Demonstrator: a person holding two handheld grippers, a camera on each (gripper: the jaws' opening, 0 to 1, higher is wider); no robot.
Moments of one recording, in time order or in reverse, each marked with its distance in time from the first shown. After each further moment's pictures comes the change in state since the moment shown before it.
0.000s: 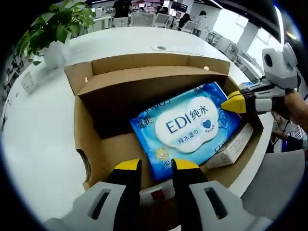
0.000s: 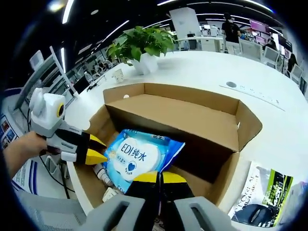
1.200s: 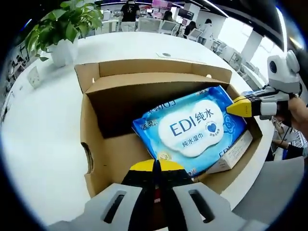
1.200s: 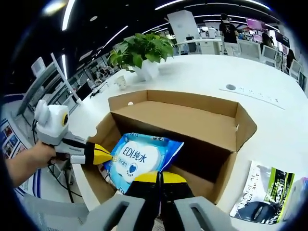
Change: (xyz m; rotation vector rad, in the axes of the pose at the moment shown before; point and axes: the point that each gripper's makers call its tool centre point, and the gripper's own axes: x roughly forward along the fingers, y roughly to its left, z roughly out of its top) left arm -0.016 -0.001 0.006 -0.035 -0.086 0.032; right arm -0.014 0.009 0.008 0.033 -0.049 0.033
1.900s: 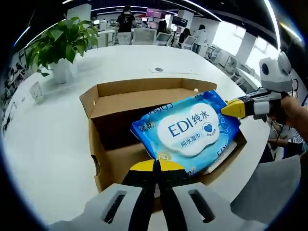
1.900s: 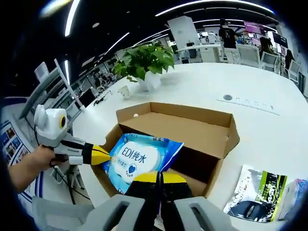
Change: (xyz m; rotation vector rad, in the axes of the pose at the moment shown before) left arm -0.034 -0.020 0.025 0.052 -0.072 -0.012; right arm -0.037 0.006 0.019 0.009 -0.057 0.019
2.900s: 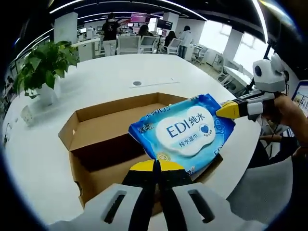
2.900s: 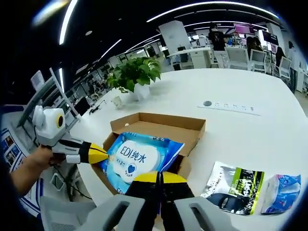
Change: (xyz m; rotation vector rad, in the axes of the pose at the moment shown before) left arm -0.001 -0.066 0.048 0.091 -0.028 -0.078; right arm -0.068 -0.040 0.011 0.052 -0.049 -0.053
